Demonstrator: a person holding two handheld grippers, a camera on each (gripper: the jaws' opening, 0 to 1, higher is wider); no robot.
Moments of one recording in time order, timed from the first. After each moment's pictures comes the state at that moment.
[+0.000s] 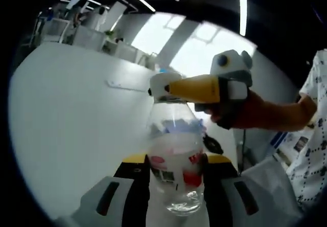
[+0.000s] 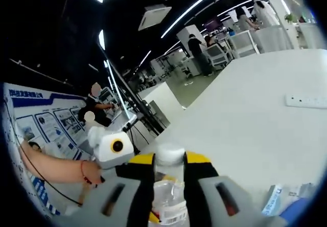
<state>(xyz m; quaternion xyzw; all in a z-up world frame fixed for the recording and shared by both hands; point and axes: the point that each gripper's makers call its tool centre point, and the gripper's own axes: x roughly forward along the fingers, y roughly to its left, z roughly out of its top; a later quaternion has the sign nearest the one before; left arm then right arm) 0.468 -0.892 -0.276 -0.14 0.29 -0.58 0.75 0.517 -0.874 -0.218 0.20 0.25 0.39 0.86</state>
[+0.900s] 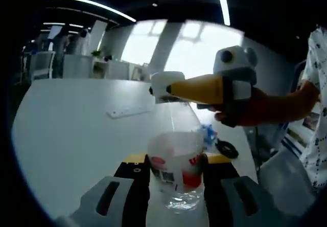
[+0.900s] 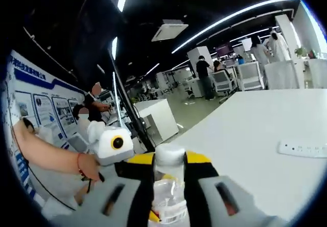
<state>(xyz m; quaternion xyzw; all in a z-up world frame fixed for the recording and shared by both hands) 0.523 -0.903 -0.245 -0.06 0.22 -0.61 0.76 0.553 -0.880 -0.173 0.12 0.15 0.40 0.90</state>
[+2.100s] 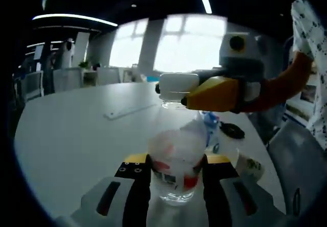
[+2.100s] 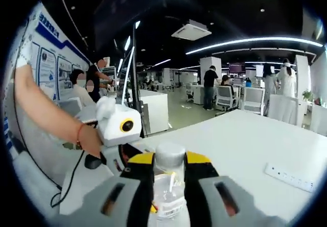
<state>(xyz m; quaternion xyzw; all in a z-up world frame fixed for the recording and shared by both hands) 0.525 -0.900 -0.279 0.01 0.17 -0.64 0.75 0.538 -0.875 -0.205 -0.03 0.11 0.41 0.91</state>
